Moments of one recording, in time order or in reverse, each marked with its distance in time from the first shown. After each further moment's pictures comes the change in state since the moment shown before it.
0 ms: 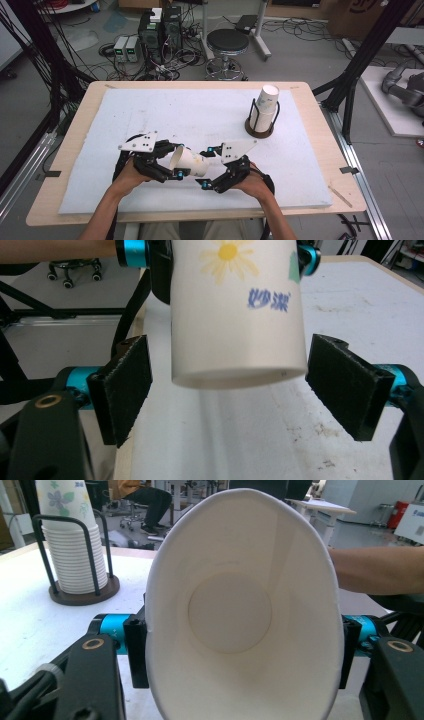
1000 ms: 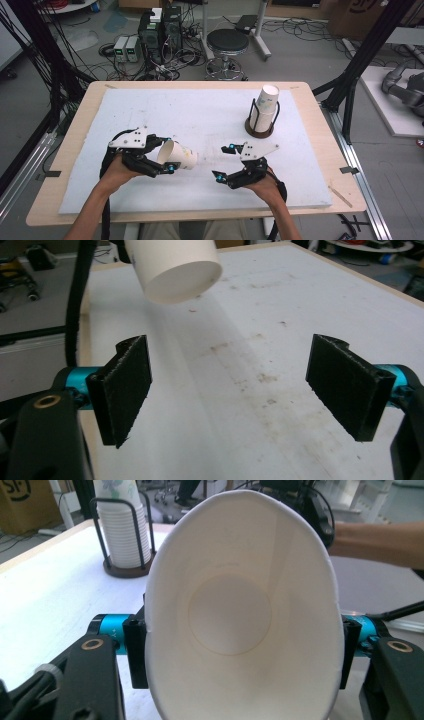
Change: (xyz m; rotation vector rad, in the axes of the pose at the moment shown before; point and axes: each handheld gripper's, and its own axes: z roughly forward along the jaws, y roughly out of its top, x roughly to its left) left arm 0.000 0.013 -0.023 0.123 0.139 0.020; right arm -0.001 -0.028 -0.035 -0.018 -0.220 0.134
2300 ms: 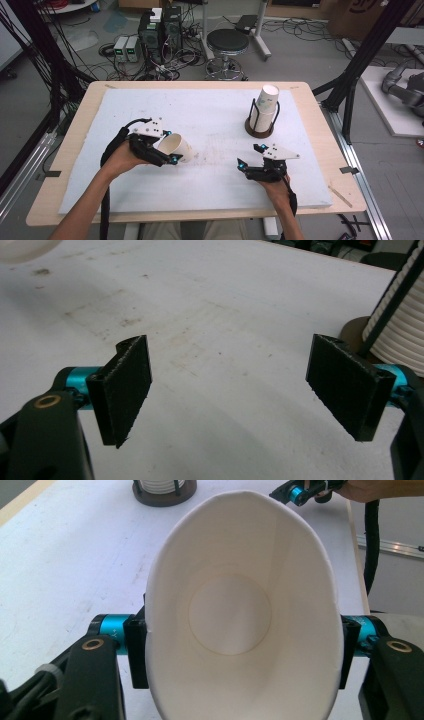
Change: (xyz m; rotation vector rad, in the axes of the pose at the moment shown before) left arm 0.024 0.020 0.018 0.338 0.110 0.012; right arm -0.029 -0.062 -0.025 0.012 -0.412 0.206
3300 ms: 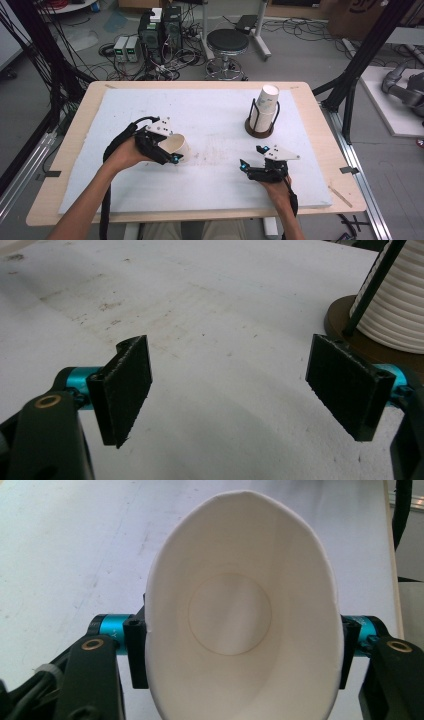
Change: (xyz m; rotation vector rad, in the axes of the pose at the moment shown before) left arm 0.006 0.009 0.011 0.159 0.020 0.032; right arm -0.006 -0.010 0.002 0.030 -0.032 0.018
